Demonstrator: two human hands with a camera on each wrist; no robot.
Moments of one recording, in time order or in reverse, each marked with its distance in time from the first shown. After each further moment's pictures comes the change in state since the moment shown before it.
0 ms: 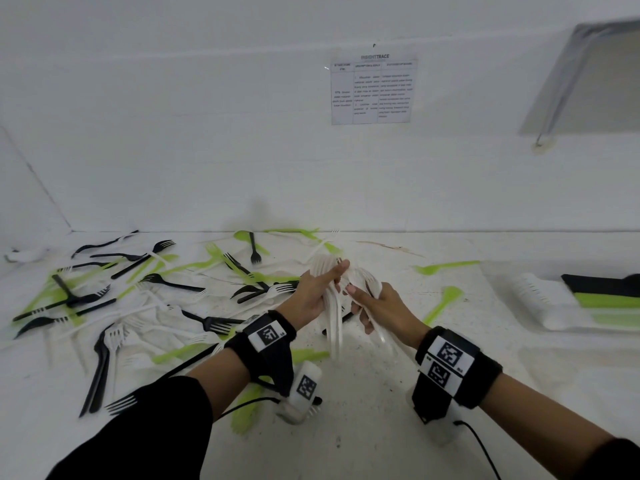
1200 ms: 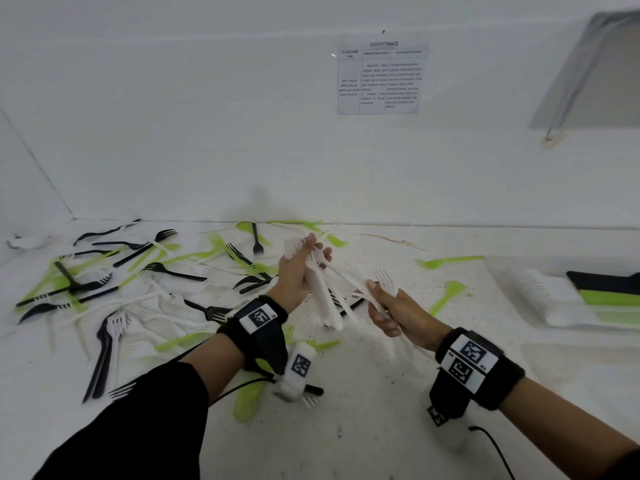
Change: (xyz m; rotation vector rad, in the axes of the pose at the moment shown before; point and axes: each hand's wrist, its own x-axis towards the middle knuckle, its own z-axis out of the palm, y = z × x) left_hand 0.007 0.018 -0.019 -0.328 0.141 0.105; right_hand -0.010 0.010 -0.017 0.135 -0.150 0.167
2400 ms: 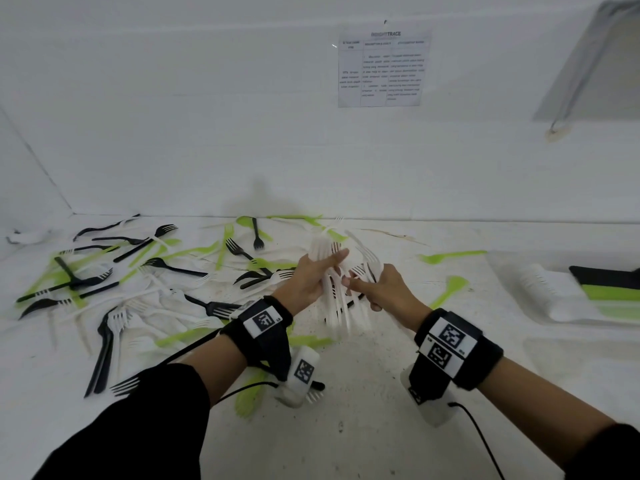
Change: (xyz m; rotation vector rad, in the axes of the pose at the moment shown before) left_hand -0.009 -0.012 0.006 0.331 -0.172 -0.114; right_hand 0.021 -0.015 0.017 -0.216 0.220 -0.145
